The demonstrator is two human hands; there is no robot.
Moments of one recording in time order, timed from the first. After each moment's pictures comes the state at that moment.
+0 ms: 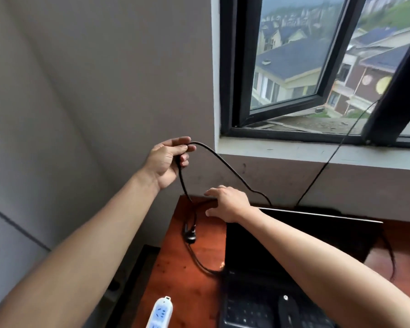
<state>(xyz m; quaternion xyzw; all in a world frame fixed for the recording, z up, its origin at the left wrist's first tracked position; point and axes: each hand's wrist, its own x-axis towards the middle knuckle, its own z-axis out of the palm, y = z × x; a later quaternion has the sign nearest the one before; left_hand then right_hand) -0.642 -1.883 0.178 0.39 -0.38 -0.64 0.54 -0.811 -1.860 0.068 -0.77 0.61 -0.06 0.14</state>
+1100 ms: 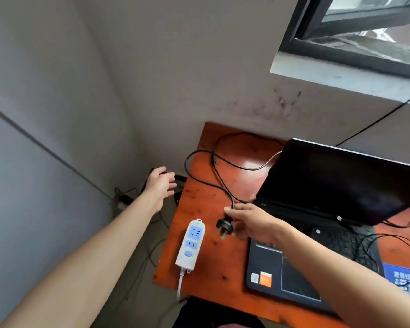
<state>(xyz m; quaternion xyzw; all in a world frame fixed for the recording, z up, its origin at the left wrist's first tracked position) -0.474 -1.811 -0.084 0.69 -0.24 -0.58 0.35 -0.728 -1.740 -0.076 -0.30 0.55 -0.17 0.76</state>
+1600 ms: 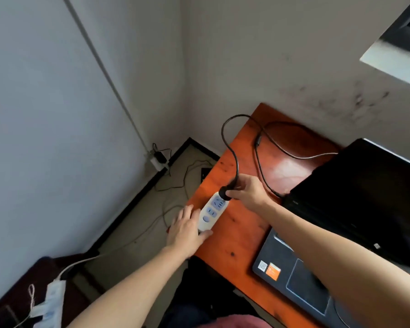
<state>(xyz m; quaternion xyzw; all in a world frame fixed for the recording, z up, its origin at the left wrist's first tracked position) -0.508 -1.610 -0.158 0.77 -0.56 -0.31 0.04 -0.664 -1.760 -0.111 -0.63 0.57 -0.10 0.52</state>
